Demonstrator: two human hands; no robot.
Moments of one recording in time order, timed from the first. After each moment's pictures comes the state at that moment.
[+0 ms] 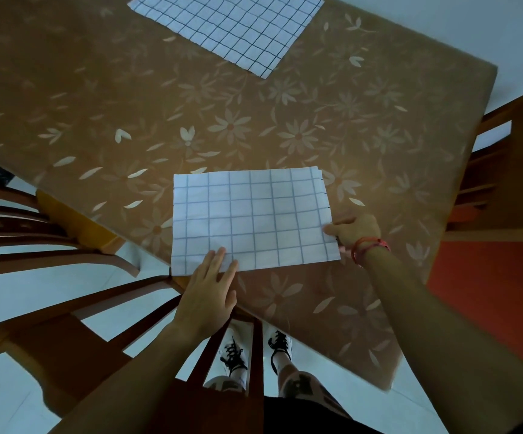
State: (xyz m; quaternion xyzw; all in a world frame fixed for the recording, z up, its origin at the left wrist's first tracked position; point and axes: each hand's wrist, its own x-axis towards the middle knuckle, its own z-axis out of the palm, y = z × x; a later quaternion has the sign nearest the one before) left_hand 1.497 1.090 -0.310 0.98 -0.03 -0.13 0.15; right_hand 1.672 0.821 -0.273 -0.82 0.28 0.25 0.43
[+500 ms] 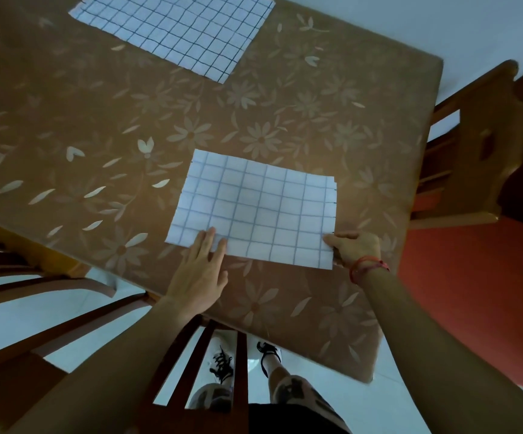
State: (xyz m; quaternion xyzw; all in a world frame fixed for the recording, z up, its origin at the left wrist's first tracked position) left_hand 1.569 1.071 -0.306 0.98 -0.09 -0.16 0.12; right_hand 1.643 0.777 -0.265 -0.73 0.39 0.17 0.53
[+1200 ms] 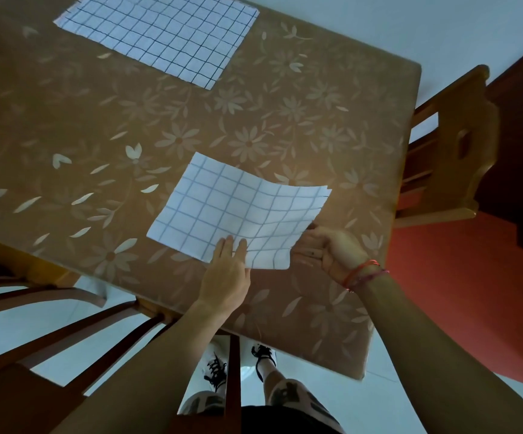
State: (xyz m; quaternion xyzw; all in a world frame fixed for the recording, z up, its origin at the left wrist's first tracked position) left_hand 1.575 1.001 -0.288 0.96 -0.02 -0.15 0.25; right_hand 1.633 0.799 -0.214 -0.55 0.30 0.30 0.72
